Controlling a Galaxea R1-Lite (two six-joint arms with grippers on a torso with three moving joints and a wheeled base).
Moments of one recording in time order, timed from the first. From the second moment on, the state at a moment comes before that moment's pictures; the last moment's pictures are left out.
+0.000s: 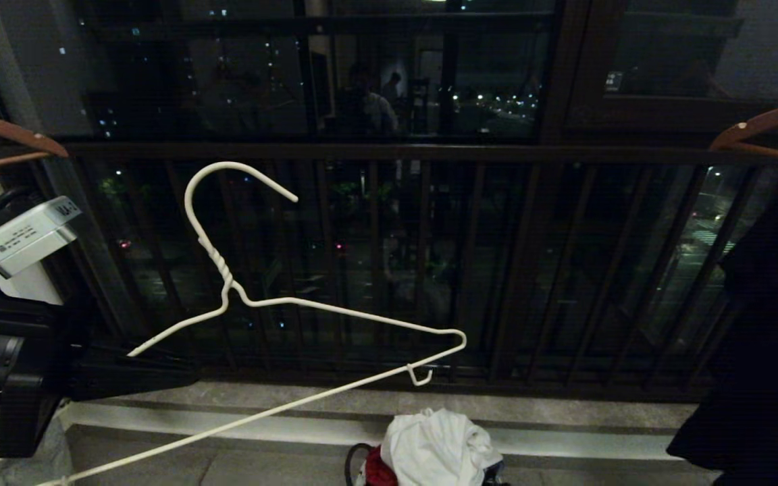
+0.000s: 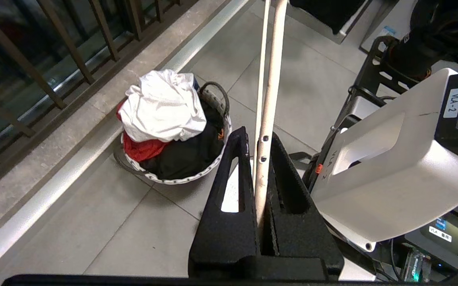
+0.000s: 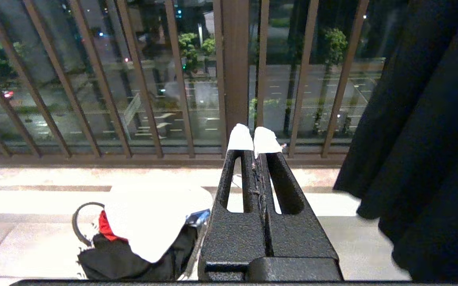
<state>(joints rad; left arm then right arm) -0.01 1.28 -1.06 0.64 -0.96 0.61 0.01 0.00 0.00 -0.01 -0.04 0.05</state>
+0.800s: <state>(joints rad) -0.01 1.28 -1.07 0.64 -0.96 0.61 0.01 0.00 0.00 -0.01 -0.04 0.05</state>
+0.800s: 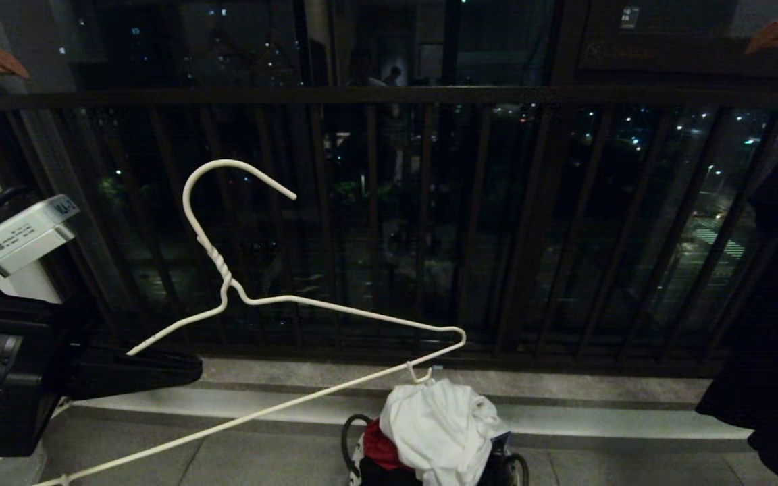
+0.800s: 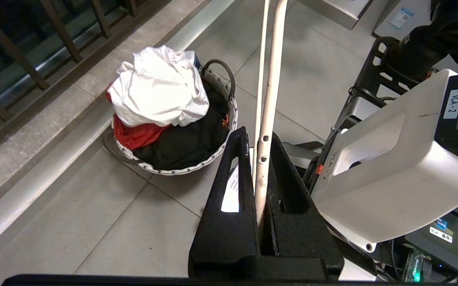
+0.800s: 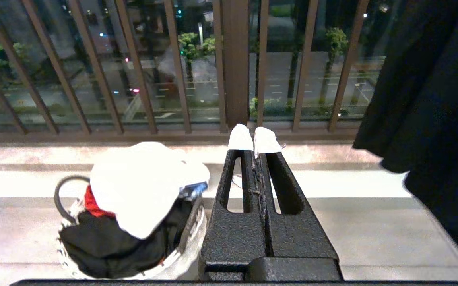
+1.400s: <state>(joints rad) -0.01 1.29 -1.06 0.63 -0.96 0.61 0.01 0.00 0.00 -0.01 -0.04 0.05</state>
